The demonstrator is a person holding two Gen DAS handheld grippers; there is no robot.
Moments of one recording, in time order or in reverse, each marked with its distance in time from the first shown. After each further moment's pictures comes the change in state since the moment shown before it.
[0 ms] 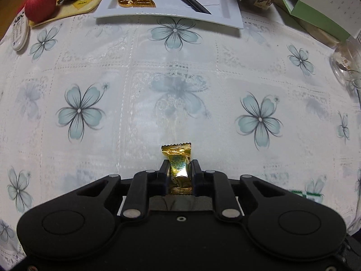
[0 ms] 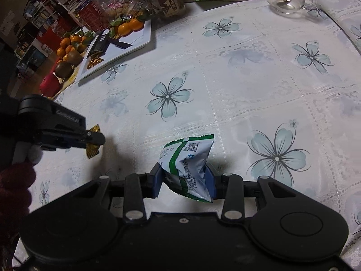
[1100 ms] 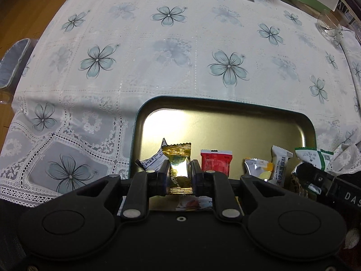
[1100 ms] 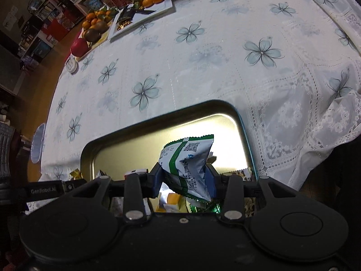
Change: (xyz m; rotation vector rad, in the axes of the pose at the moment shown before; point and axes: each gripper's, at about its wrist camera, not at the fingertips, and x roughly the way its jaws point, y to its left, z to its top) left arm -0.089 0.083 -0.221 -0.025 -0.065 0.059; right arm -0.108 0.046 -0.168 0.013 0.069 0.013
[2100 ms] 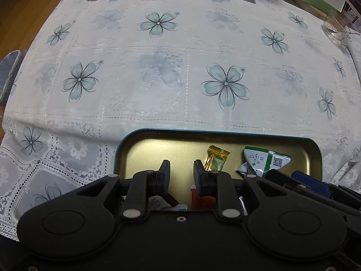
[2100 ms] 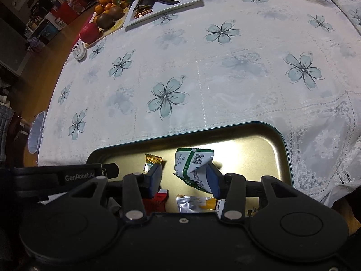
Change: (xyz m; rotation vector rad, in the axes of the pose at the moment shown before) left arm 0.027 -0.021 0.036 0.012 -0.006 0.021; right arm 0.041 0.043 0.036 -0.091 0.025 0.002
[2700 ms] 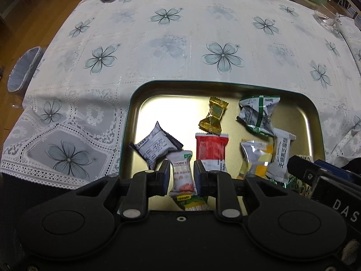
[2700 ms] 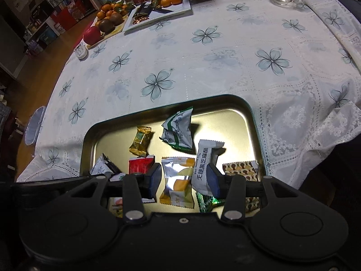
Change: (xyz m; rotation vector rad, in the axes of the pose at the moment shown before) left arm -0.031 -0.009 -0.083 0.024 -0.075 0.071; right arm -0.053 -0.014 -0.071 -0.021 -0.086 -0.050
